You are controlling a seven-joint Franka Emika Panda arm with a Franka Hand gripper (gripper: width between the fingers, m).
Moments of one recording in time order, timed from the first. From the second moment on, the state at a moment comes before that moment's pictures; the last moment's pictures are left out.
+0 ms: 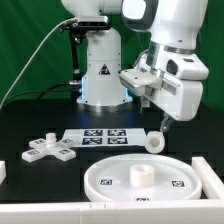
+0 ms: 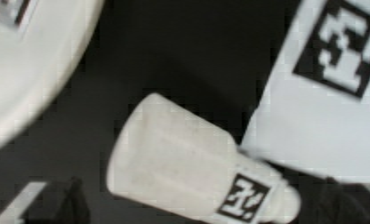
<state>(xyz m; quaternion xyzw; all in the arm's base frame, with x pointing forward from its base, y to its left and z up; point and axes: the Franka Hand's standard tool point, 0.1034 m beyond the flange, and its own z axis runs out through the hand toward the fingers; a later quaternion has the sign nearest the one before) 0.418 0.090 0.061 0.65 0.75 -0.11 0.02</state>
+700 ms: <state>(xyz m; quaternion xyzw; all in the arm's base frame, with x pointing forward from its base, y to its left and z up) 0.427 0.093 0.065 0.86 0.50 -0.08 0.05</state>
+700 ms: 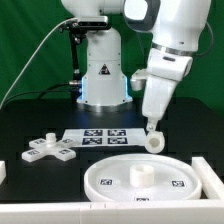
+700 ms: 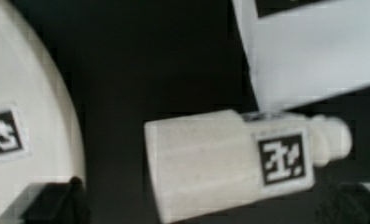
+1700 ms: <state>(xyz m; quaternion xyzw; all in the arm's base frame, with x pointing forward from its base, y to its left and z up) 0.436 0.097 0.063 1.00 -0.05 -0.07 0.01</state>
